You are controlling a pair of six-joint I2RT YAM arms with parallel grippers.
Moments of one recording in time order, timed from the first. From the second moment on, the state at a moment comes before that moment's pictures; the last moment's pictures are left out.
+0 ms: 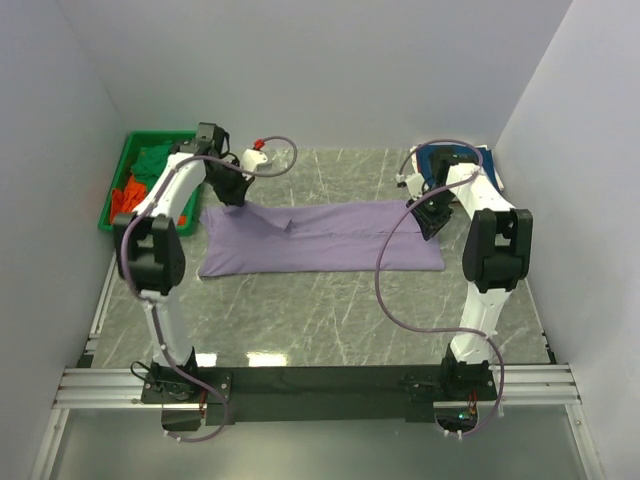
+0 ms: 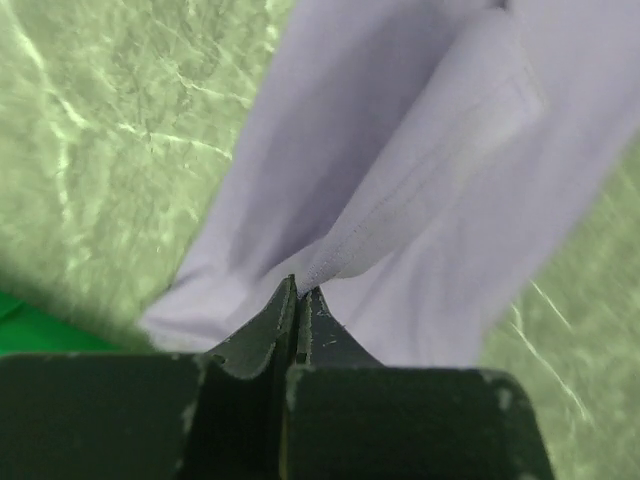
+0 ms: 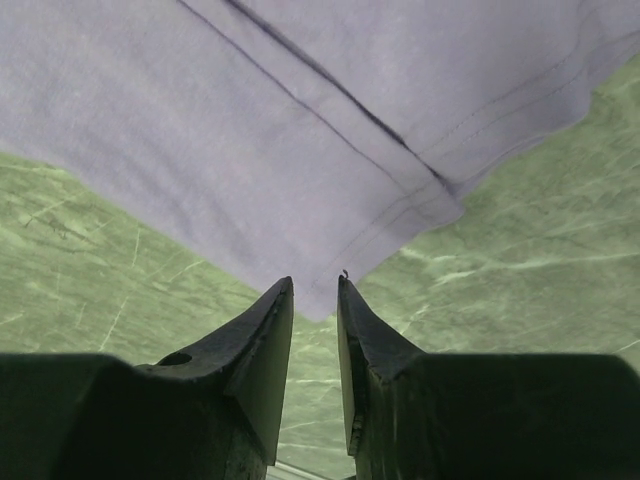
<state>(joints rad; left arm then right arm) -0.13 1.95 1.78 -0.97 0.42 0.83 0.02 2.00 1.65 -1.13 -0.15 -0.64</state>
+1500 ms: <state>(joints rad) -0.18 1.93 1.55 -0.89 0.41 0.58 0.04 2.09 1.79 -1.16 -0.22 -0.62</state>
